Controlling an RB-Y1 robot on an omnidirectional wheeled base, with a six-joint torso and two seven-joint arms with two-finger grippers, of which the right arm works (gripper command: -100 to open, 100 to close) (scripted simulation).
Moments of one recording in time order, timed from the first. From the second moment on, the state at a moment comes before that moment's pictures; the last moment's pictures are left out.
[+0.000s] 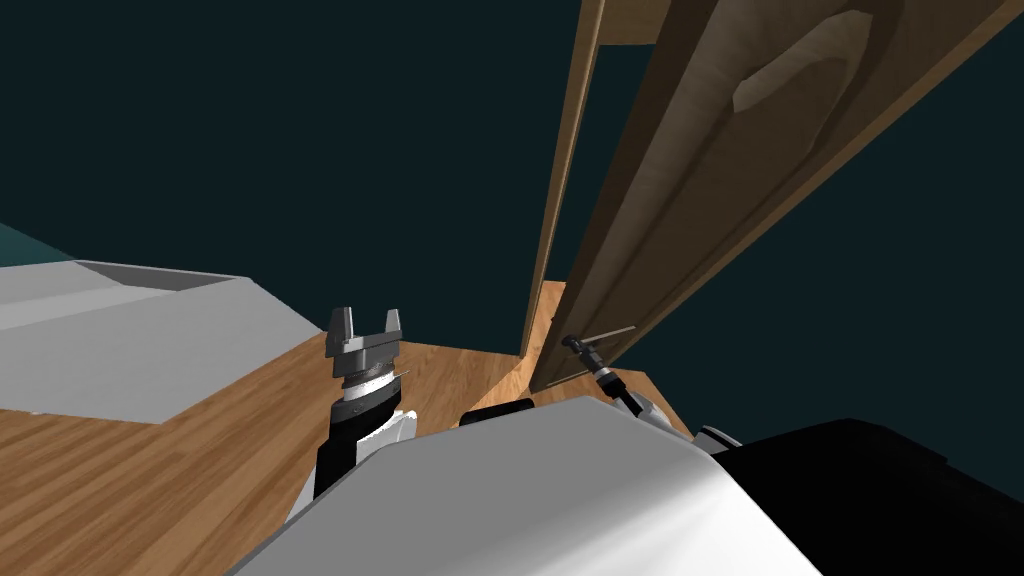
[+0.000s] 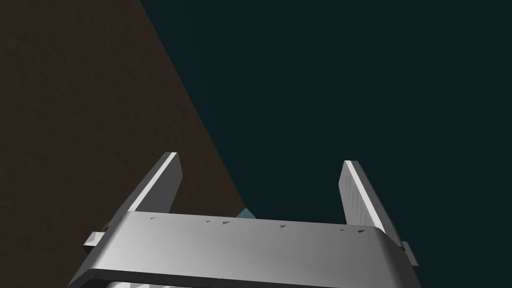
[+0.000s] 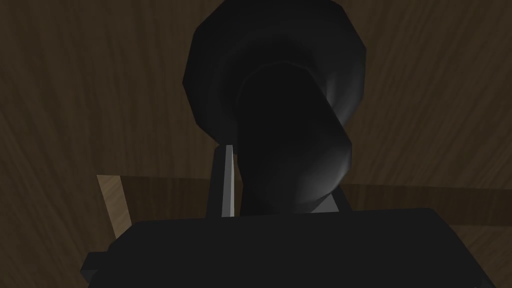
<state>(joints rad) 0.11 -0.65 0.29 -0.69 -0.25 -1.07 -0.37</state>
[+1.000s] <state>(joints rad) 0.15 -0.68 0.33 -0.63 -0.27 -1.18 -0.40</state>
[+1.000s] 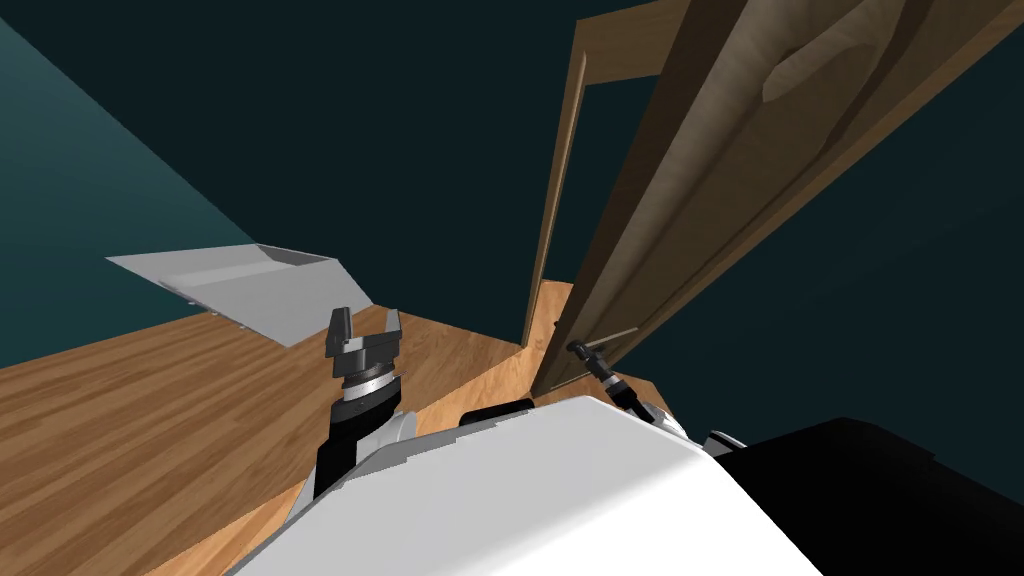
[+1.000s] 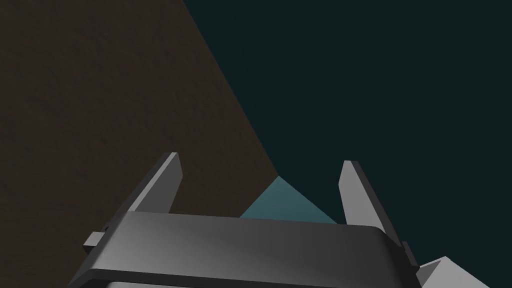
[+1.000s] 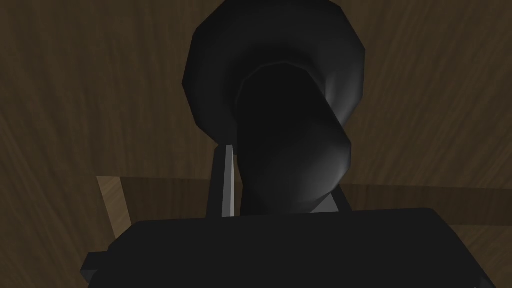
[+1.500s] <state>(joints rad) 0.16 -0.69 0.35 -0.60 -0.28 -1.24 -0.41</state>
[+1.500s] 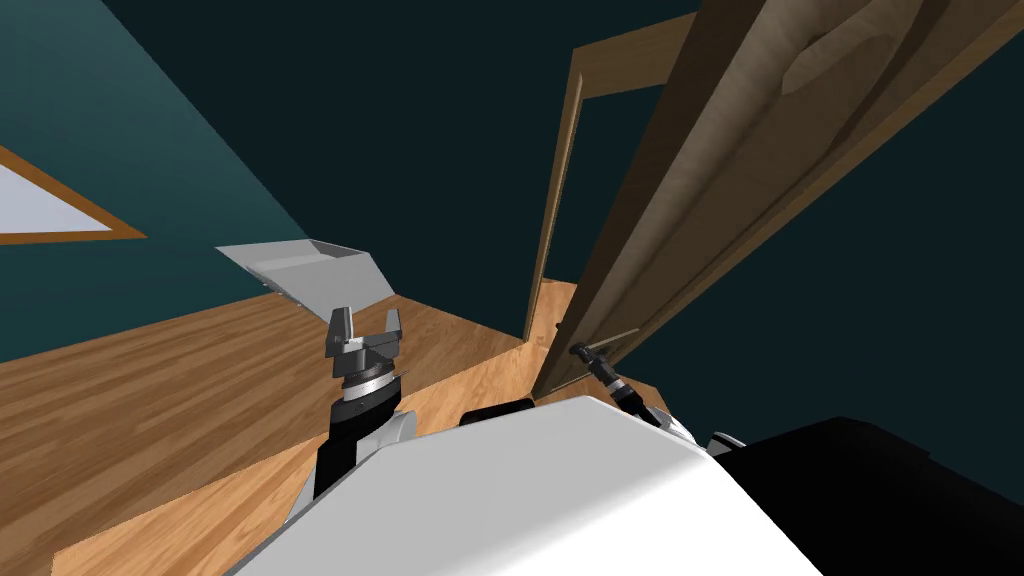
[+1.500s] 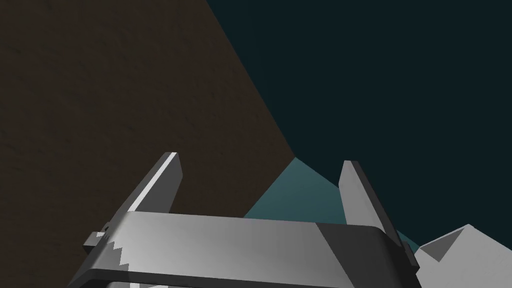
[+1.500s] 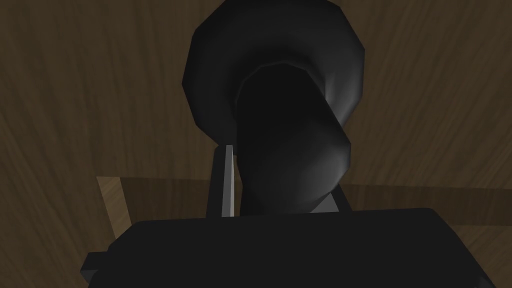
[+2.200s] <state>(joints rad) 0.09 -0.65 0.31 -0.60 -0.26 -1.16 -0.39</state>
